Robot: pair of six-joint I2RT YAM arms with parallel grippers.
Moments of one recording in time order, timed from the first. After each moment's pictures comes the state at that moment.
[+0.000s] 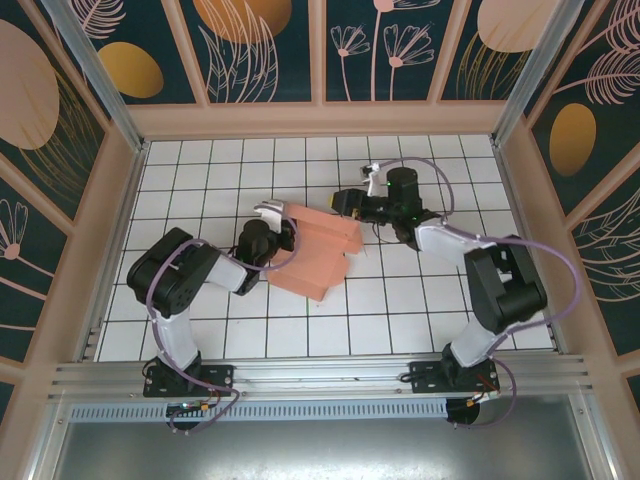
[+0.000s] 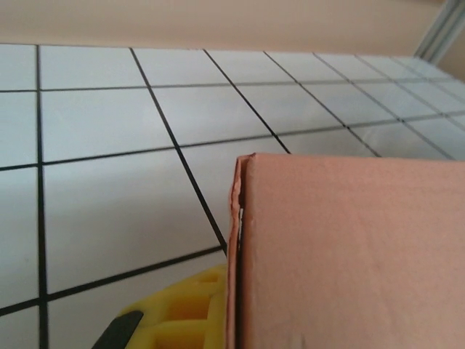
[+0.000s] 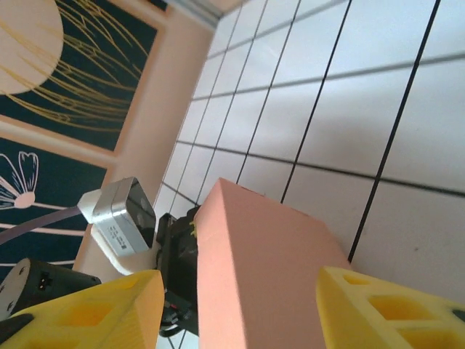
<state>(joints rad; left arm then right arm) -0.54 1.86 0.60 1.00 -0.04 -0.28 0.41 1.62 0.91 0.31 -0.66 0.70</state>
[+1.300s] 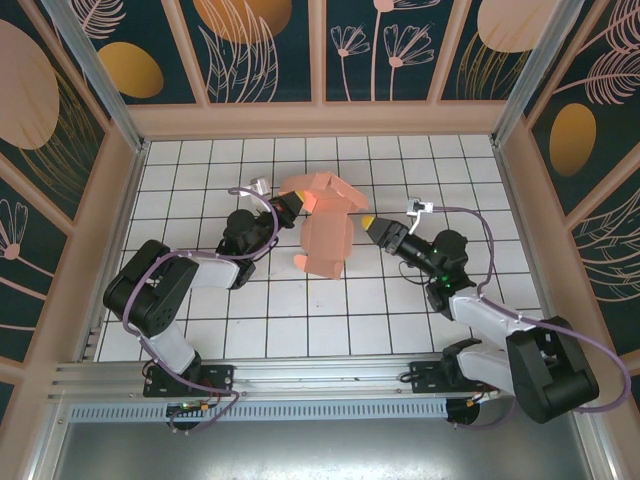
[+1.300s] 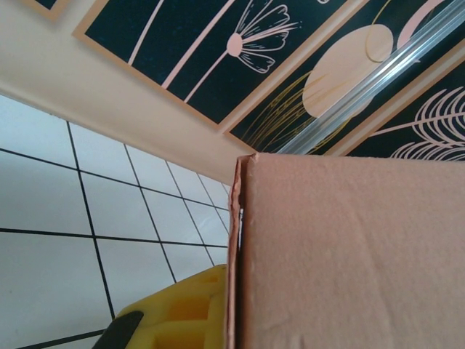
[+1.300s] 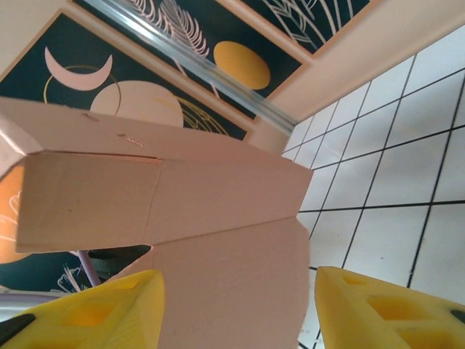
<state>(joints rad) -0.53 1.71 0.63 1.14 0.15 -0.84 0.39 1.14 0.34 0.88 -0.56 1.00</state>
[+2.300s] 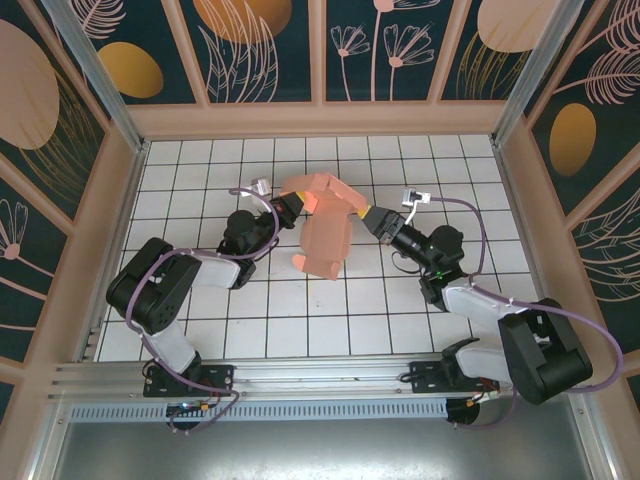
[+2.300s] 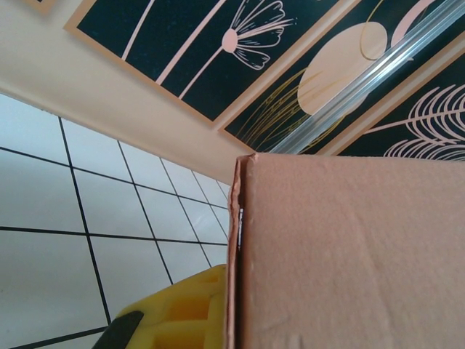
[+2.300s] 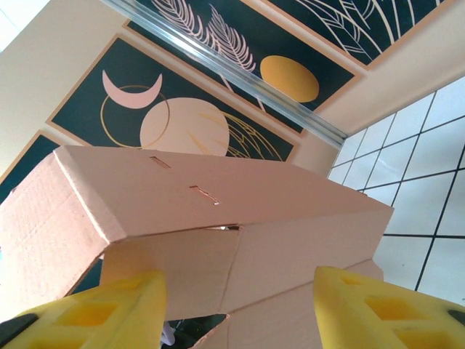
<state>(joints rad) -0.53 1.73 0.63 1.17 0.17 -0.85 0.42 1.23 0.39 1.07 -0.55 1.13</state>
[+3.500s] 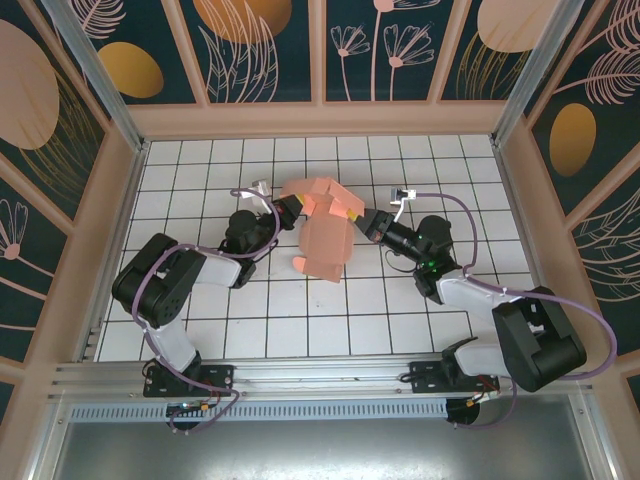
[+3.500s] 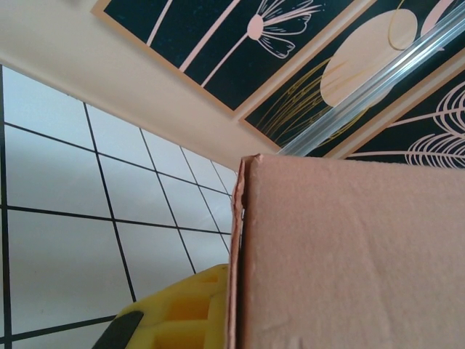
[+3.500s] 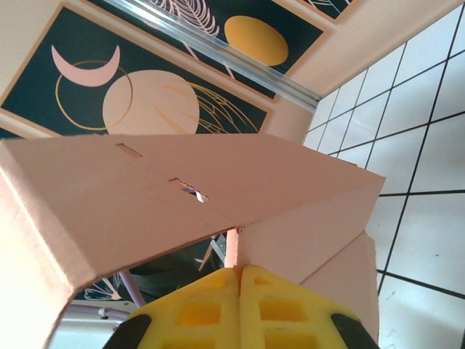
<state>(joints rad) -0.52 1.78 0.63 1.16 0.17 -0.85 0.45 1.30 0.46 0.91 -0.57 1.10</state>
